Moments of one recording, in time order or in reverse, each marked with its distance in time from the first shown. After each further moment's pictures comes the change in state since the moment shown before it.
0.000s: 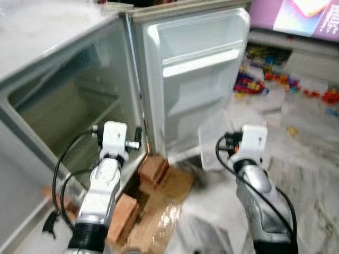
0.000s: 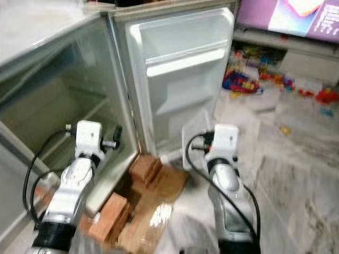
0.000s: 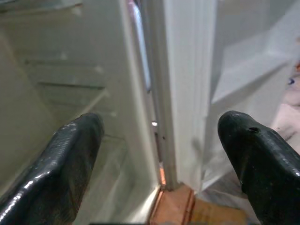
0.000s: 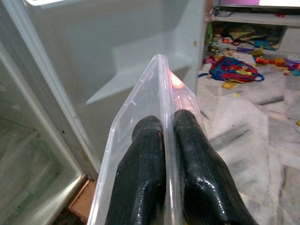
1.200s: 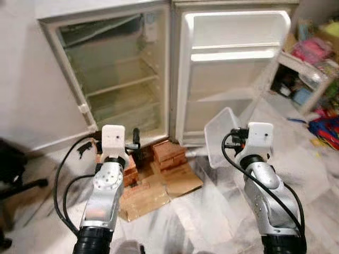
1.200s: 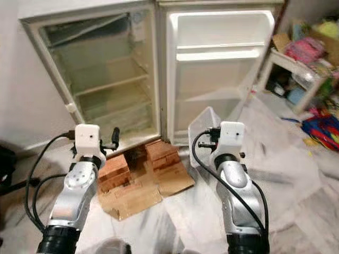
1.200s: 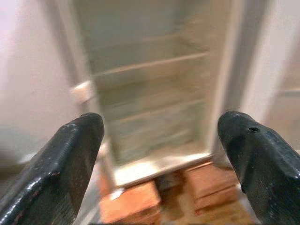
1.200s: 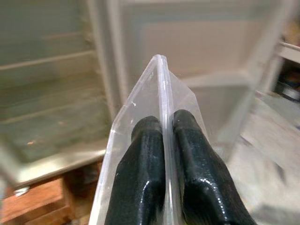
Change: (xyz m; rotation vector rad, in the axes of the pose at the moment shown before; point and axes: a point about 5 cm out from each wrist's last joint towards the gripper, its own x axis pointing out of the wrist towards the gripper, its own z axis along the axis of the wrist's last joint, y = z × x) left arm -0.012 0.024 0.003 -0.031 0.004 0.172; right arm 0.012 0.001 0.006 -0.017 -0.026 0.062
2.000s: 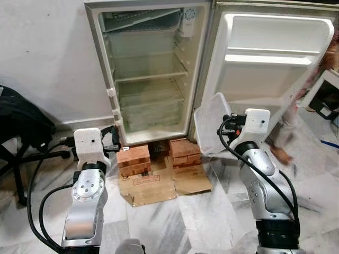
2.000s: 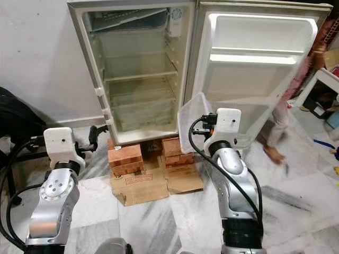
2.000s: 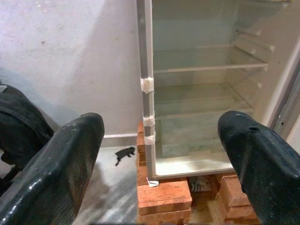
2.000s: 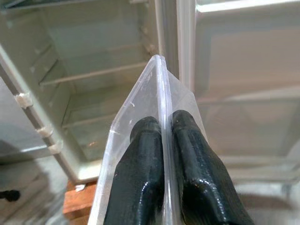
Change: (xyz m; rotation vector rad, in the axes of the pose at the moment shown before) left arm -0.022 0.021 0.010 -0.029 -0.044 0.073; right arm 0.009 0.005 0.007 0.104 -0.032 0.071
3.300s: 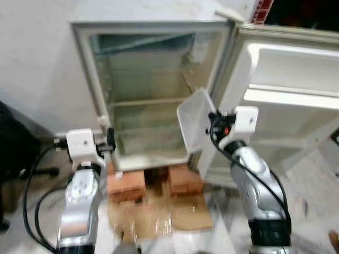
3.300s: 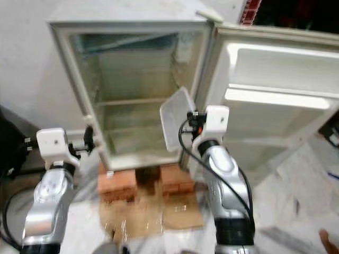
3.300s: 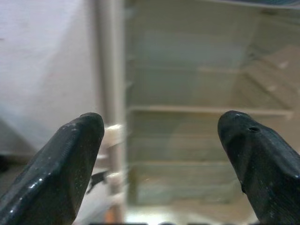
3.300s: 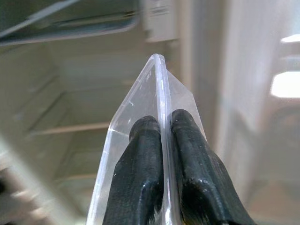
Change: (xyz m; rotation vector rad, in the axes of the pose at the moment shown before) left arm 0.004 -0.001 -0.007 -0.080 0.011 -0.026; right arm 0.005 0.015 0.009 -0.003 -0.047 0.110
